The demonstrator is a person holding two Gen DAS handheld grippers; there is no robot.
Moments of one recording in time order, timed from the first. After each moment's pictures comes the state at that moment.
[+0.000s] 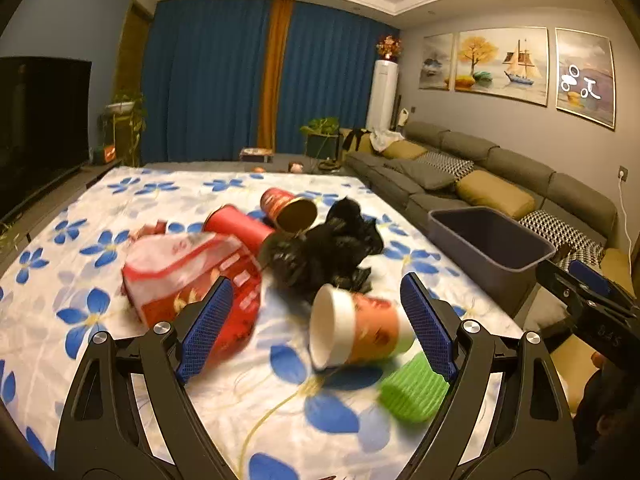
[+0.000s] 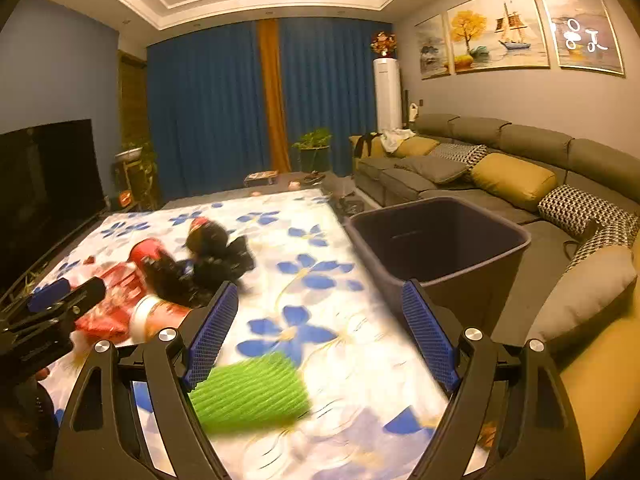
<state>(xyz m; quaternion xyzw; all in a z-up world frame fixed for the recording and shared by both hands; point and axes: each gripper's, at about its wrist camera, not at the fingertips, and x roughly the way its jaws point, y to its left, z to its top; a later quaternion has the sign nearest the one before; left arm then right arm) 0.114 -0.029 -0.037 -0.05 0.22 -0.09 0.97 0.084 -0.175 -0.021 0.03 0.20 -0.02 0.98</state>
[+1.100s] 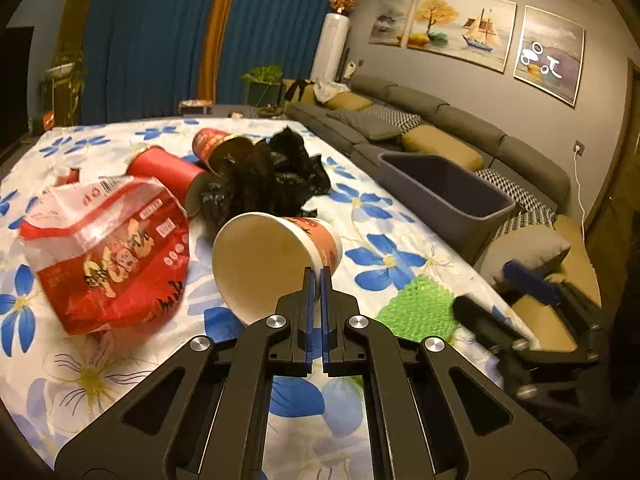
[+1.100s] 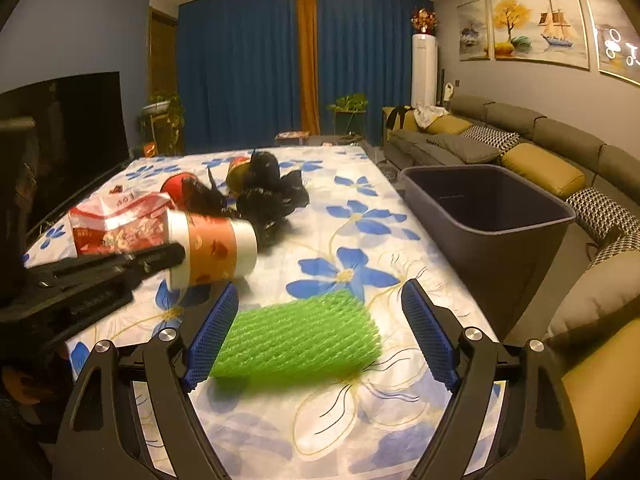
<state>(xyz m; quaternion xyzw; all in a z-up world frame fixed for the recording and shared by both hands) 0.142 -0.050 -0.073 -0.06 0.29 -0.21 0.93 0.086 -0.135 -0.068 -0.01 0.27 0.03 0.96</state>
